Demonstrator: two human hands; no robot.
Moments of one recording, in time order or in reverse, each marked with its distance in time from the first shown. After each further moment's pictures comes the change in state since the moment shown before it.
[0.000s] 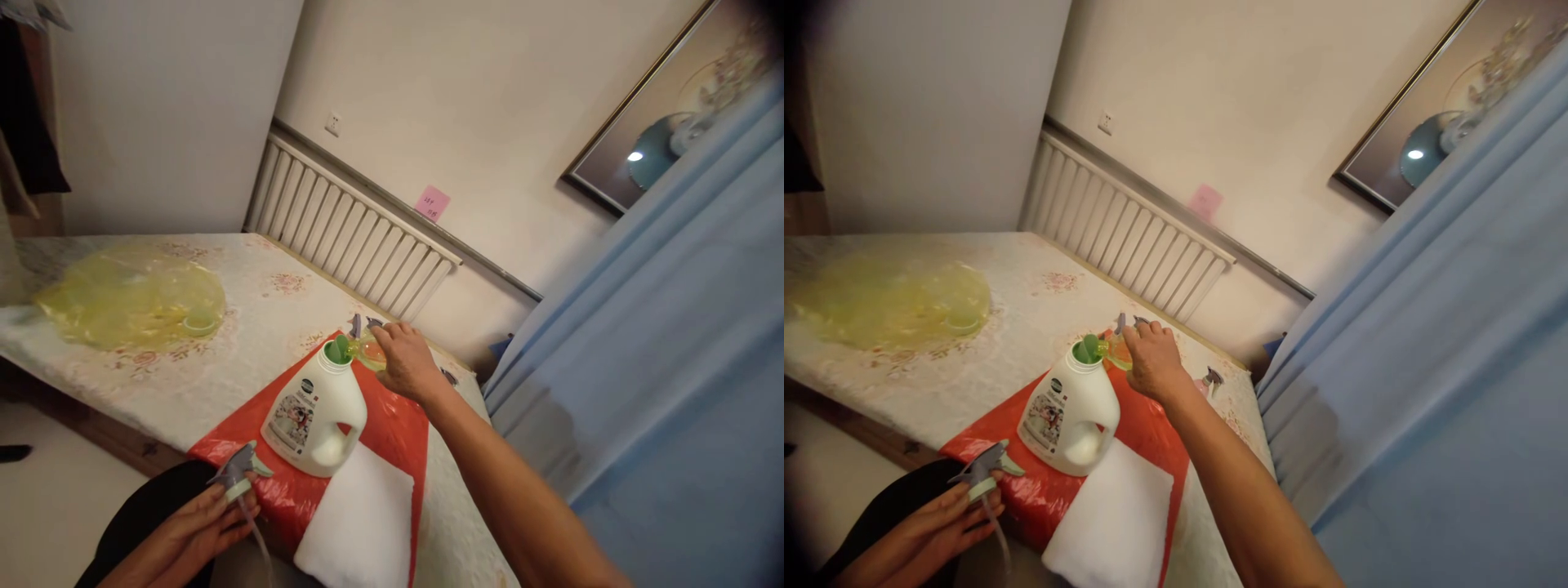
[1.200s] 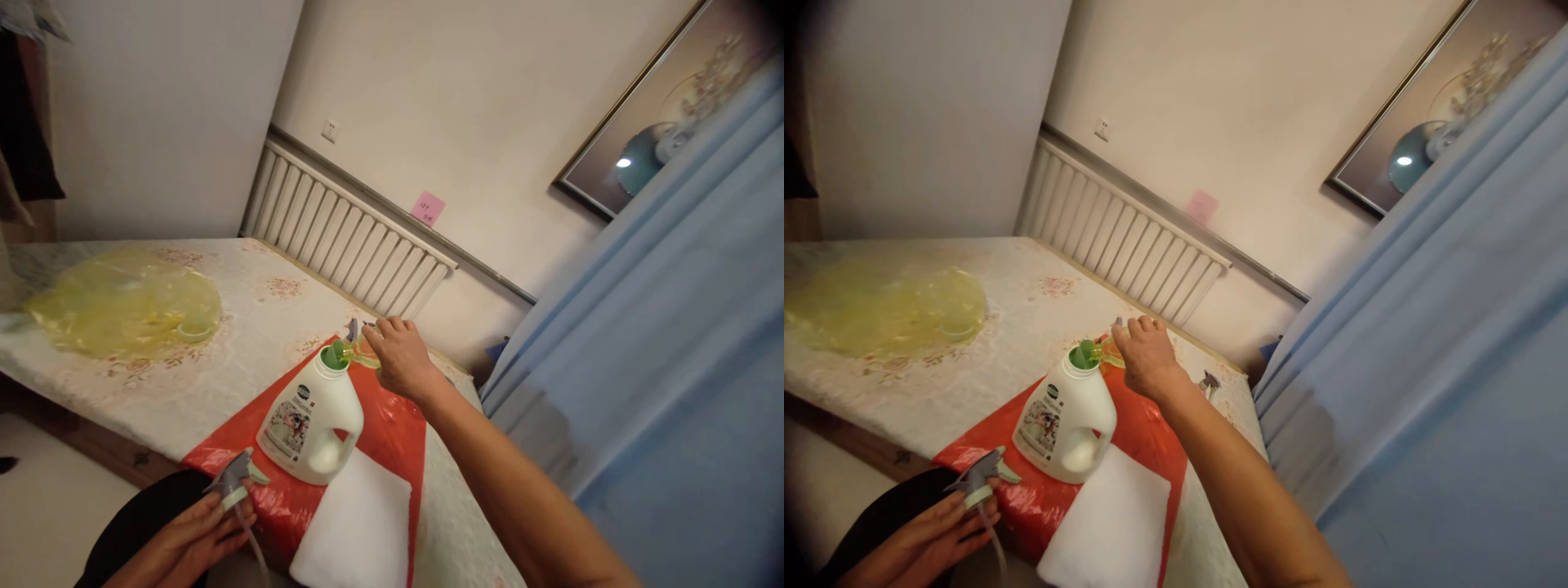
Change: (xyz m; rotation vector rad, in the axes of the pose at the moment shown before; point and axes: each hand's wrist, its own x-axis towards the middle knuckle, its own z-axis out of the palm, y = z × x) left_hand 0.006 -0.004 -0.009 -0.004 -0.009 0.019; right_hand 0.009 -0.002 -0.015 -0.136 0.050 -0.095
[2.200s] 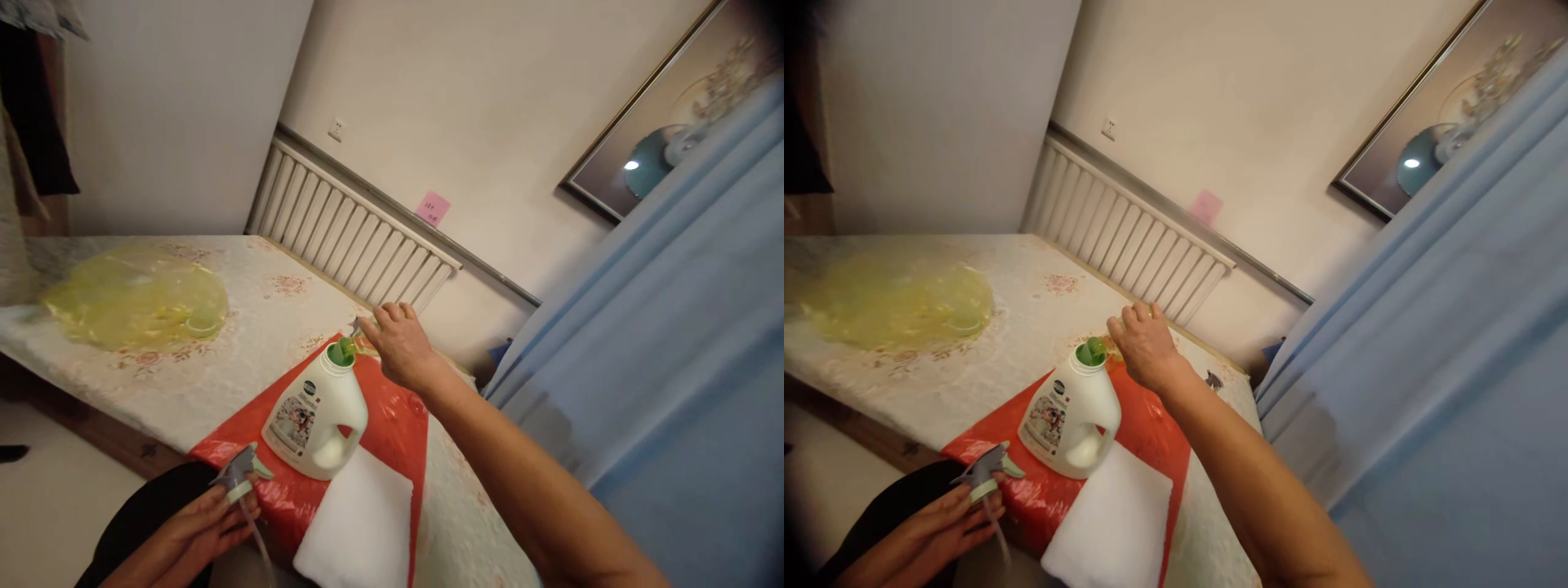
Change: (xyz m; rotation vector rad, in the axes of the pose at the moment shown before) left_hand -0.006 0.002 0.005 0.011 -0.039 -0.018; right_hand 0.011 -0.005 -0.021 -0.091 0.071 -0.119
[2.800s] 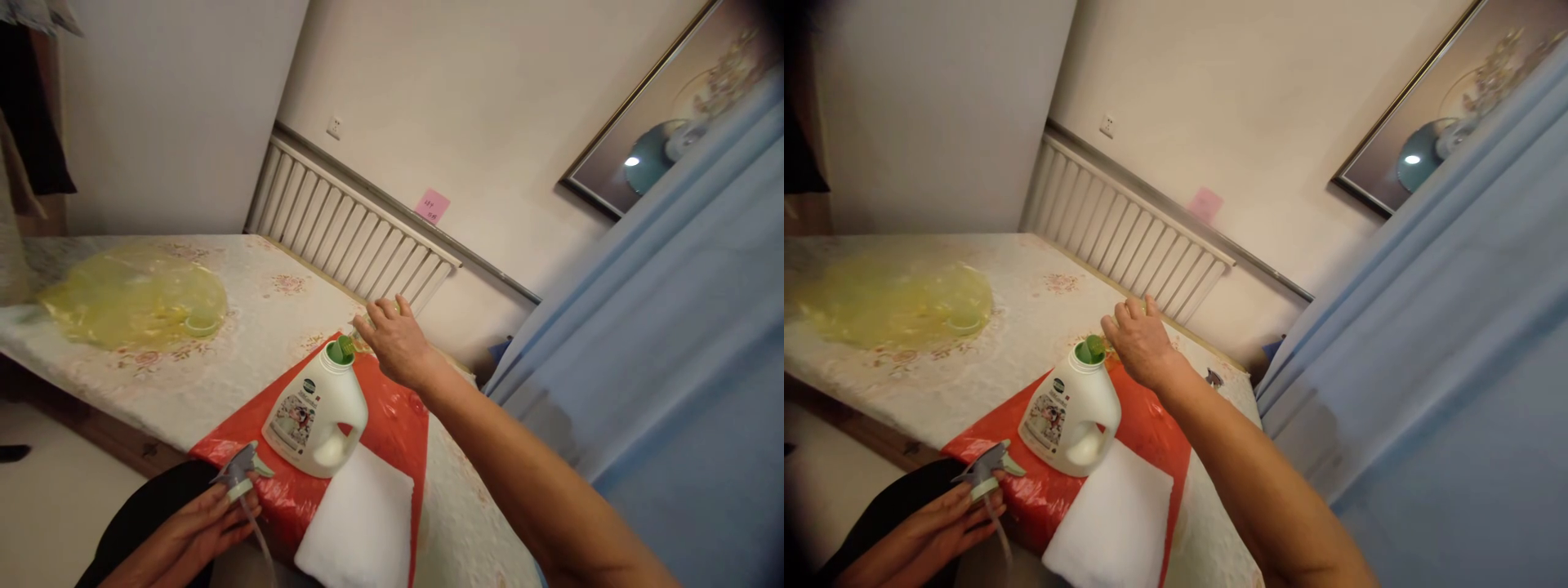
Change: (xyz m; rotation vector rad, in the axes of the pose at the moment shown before) left_hand 0.002 0.000 -0.001 -0.010 0.011 -0.004; right_hand 0.002 -0.002 0.000 -0.059 0.025 -0.052
